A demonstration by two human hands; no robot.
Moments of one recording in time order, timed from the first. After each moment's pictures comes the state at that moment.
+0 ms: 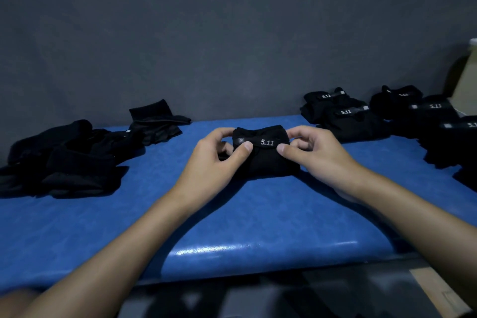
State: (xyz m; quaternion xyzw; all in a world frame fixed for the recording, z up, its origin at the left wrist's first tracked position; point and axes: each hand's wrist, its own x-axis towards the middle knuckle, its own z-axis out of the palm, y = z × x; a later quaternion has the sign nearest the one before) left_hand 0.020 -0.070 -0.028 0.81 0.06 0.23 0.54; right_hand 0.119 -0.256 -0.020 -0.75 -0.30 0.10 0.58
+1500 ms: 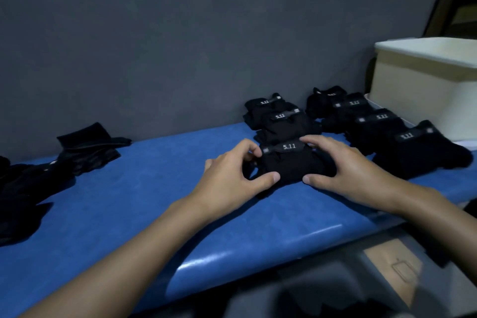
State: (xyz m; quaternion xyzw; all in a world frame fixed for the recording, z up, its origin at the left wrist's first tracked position) left_hand 0.074 -0.169 -0.028 0.92 -0.06 0.15 0.37; right_hand 0.138 -0.403 -0.021 -0.91 -0.30 -0.05 0.29
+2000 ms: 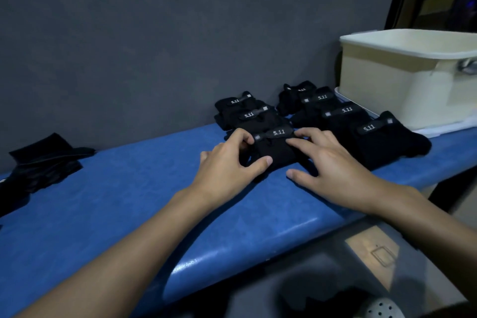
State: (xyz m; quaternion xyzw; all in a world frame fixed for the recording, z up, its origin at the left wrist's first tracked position) left_hand 0.109 -0.212 -0.026 0.93 -0.04 0.16 0.32; right_hand 0.130 -0.423 -0.022 -0.94 -0.28 -0.12 0.19
